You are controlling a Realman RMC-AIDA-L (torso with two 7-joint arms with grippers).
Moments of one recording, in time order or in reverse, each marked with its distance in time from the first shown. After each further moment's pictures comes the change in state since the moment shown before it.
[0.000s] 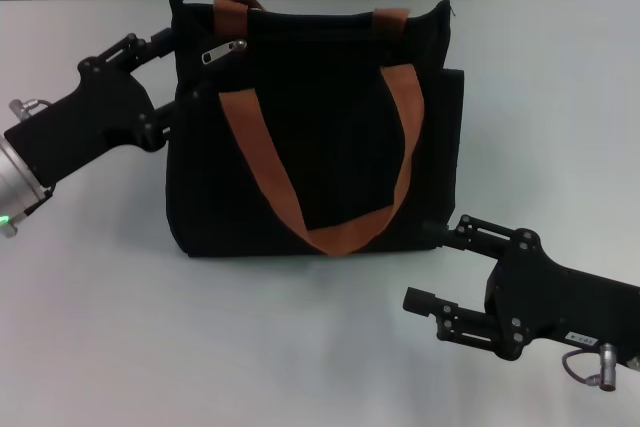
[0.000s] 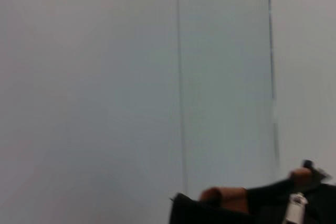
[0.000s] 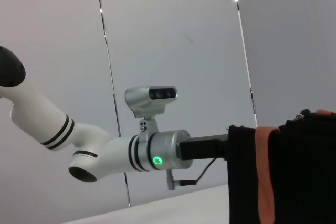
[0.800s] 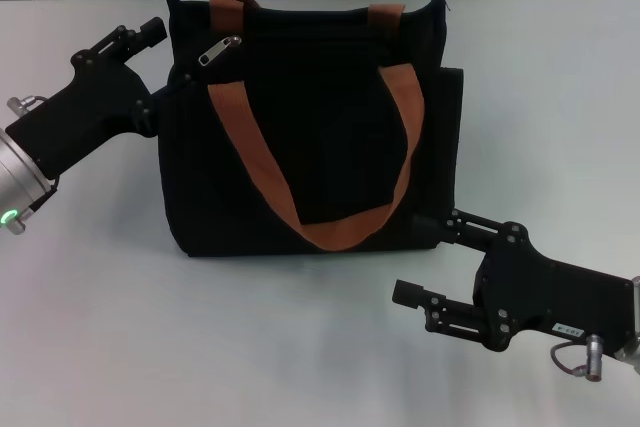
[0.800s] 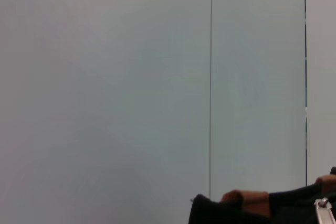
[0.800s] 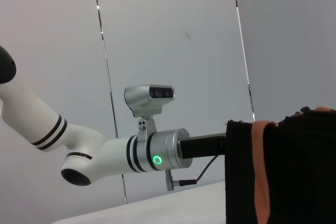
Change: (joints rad) left arm 0.006 -0.004 0.056 -0.049 -0.127 -0.065 0.029; right arm 0.024 0.000 0.003 0.023 0.000 0.033 -0.005
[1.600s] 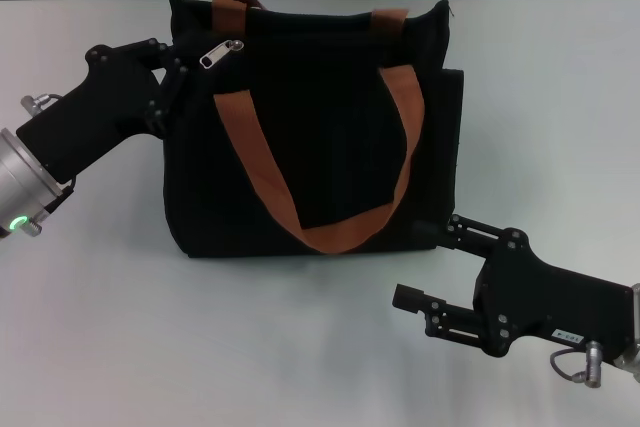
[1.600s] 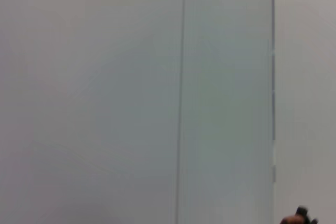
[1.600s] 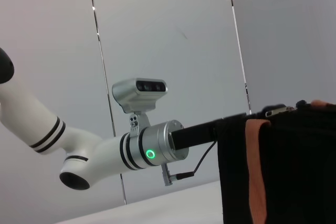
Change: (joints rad) left arm -0.007 0.001 0.005 -0.044 -0.019 0.101 0.023; right arm -0.010 -0.001 0.000 0.018 0.002 0.007 -0.005
